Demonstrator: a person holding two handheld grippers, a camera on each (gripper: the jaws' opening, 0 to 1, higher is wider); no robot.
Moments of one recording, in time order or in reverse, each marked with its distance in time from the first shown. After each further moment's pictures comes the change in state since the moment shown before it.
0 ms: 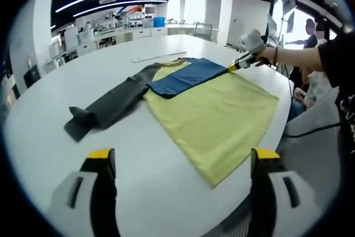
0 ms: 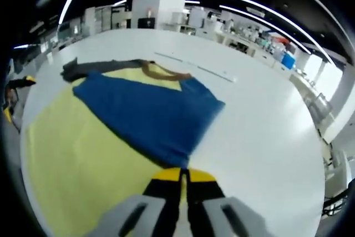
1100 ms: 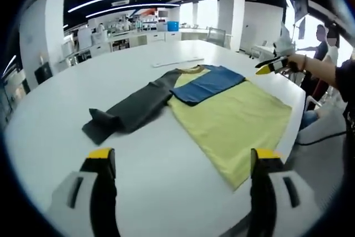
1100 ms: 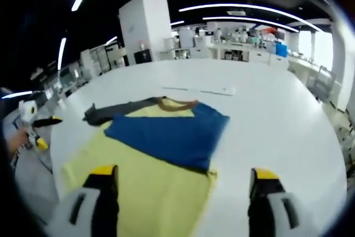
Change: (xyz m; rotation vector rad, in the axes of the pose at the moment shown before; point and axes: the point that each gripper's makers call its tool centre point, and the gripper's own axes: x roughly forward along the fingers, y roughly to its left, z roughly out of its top) left arm -0.015 0.049 0.011 -0.066 -0.038 0.110; right arm -0.071 0.027 0.023 0.257 -0.190 0.141
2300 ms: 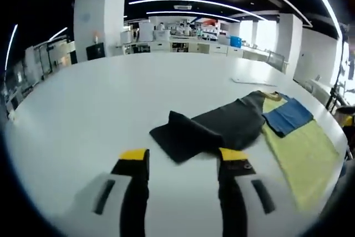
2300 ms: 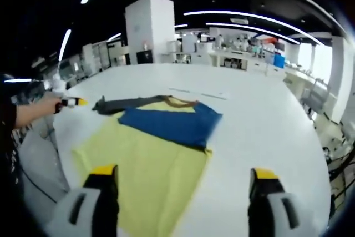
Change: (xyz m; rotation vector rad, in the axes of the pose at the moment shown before) left arm 0.034 0.172 0.003 -0.293 -0.108 0.394; right arm -0.076 0.016 -0.020 -0.084 -0.035 -0.047
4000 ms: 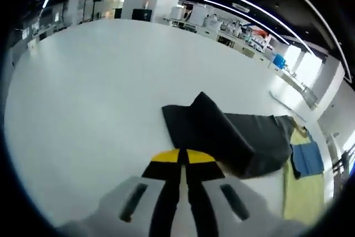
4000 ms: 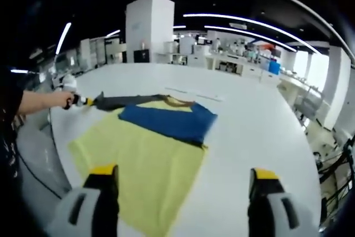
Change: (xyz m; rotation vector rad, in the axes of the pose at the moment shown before) left arm 0.036 0.011 -0.029 -0.329 0.092 0.177; right arm -0.020 0.006 -0.008 -0.043 -0.006 -0.068
